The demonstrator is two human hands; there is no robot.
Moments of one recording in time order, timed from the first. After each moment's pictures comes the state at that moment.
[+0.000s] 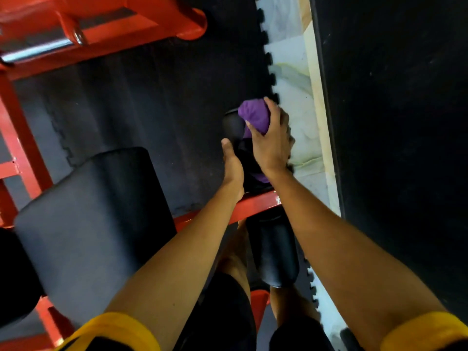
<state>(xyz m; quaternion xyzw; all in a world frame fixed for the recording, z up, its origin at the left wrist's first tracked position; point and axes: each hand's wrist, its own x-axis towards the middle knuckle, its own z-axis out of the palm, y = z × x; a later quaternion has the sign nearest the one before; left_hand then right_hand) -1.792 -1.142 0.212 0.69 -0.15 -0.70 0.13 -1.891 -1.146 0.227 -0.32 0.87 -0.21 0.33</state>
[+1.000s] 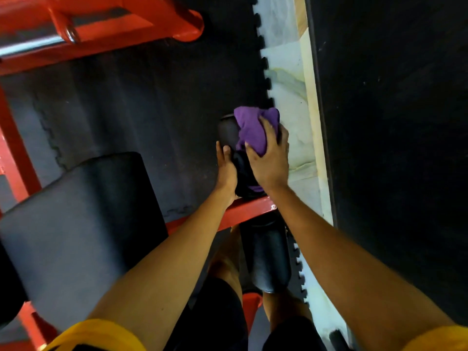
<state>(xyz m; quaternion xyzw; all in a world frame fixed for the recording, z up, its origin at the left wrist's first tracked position) -1.793 -1.141 0.211 0.68 -0.19 -0.69 0.16 -1.895 -1.116 0.221 -0.38 0.84 -0.22 0.32</state>
